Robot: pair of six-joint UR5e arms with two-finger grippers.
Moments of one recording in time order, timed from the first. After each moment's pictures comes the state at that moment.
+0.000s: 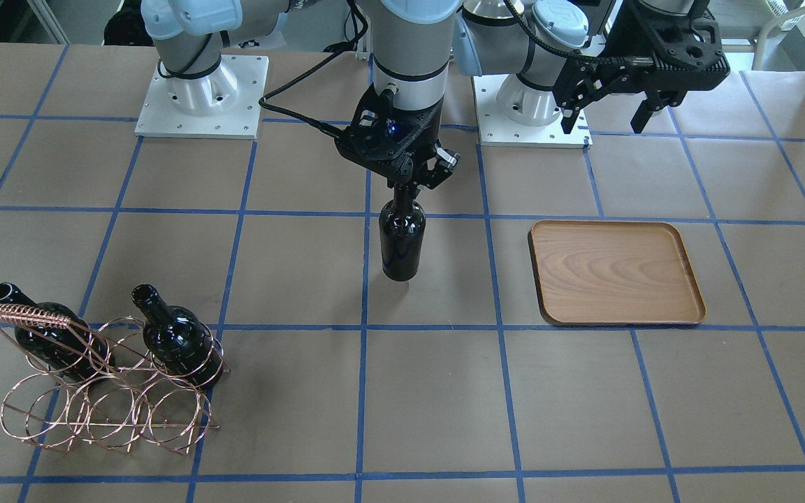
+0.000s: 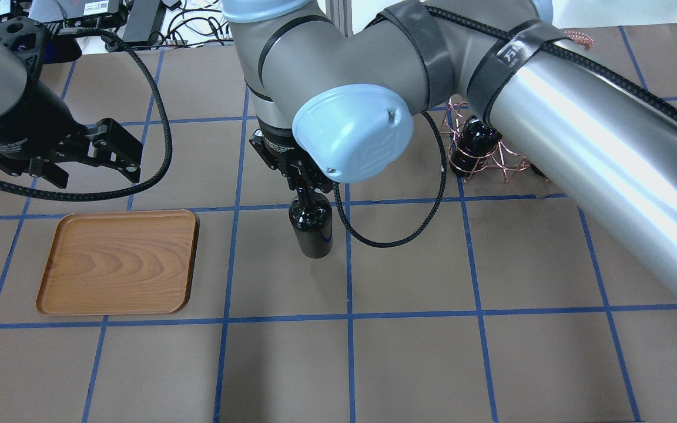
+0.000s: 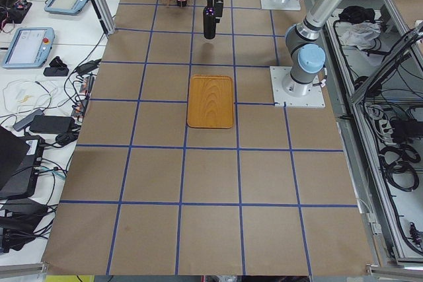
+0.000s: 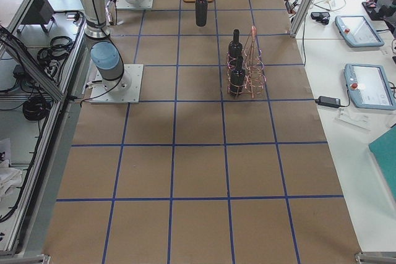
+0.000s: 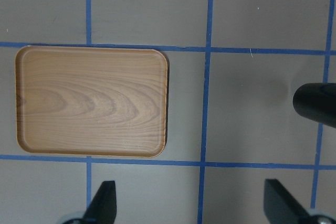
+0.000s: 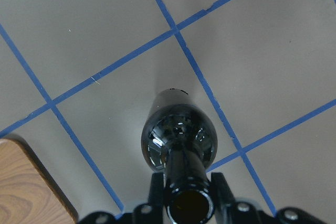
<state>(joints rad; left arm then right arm) -1.44 -1.35 -1.70 -1.61 1.58 0.08 2.10 -1.29 1.38 -1.64 -1.53 1.05</state>
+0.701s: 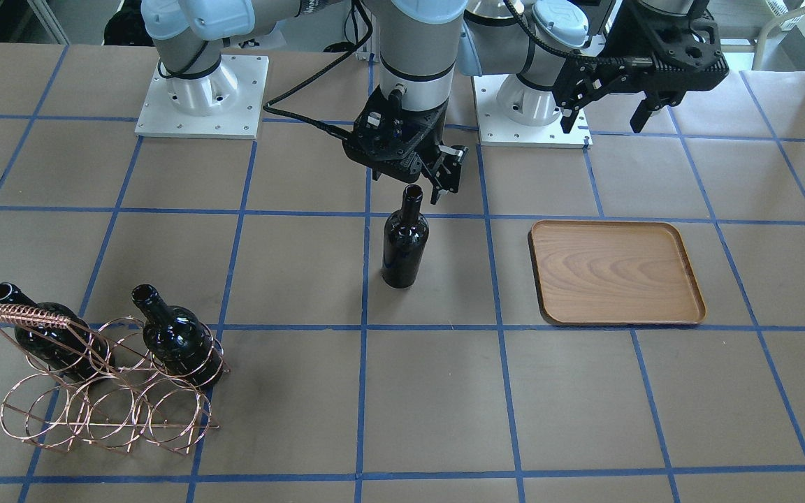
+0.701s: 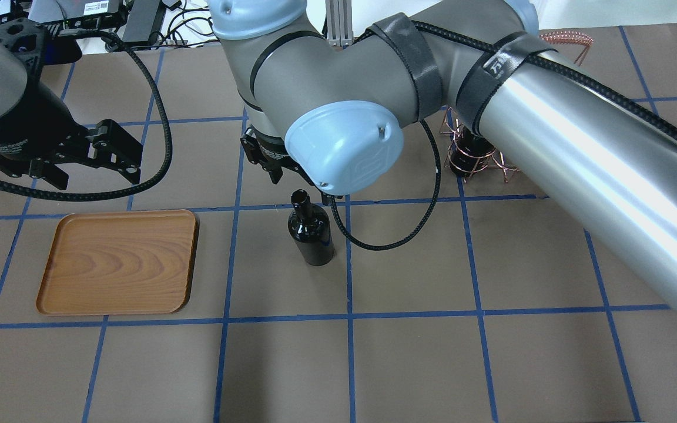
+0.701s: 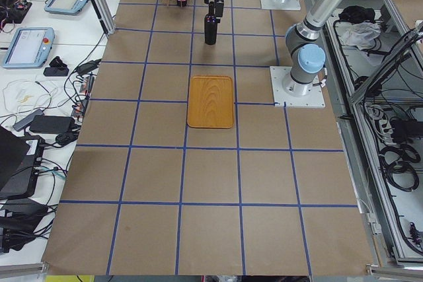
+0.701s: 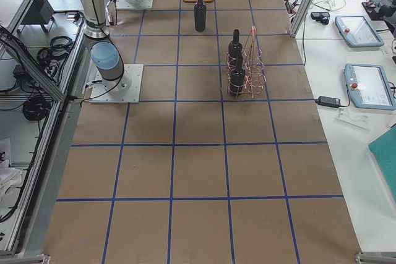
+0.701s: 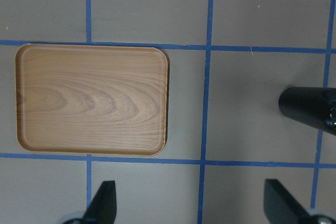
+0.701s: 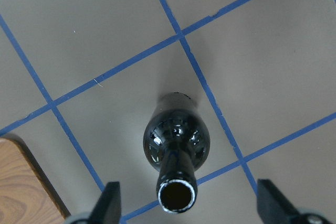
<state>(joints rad) -1.45 -1.35 -1.70 -1.62 1.58 0.08 2.10 -1.30 1.39 -1.68 -1.57 0.98</state>
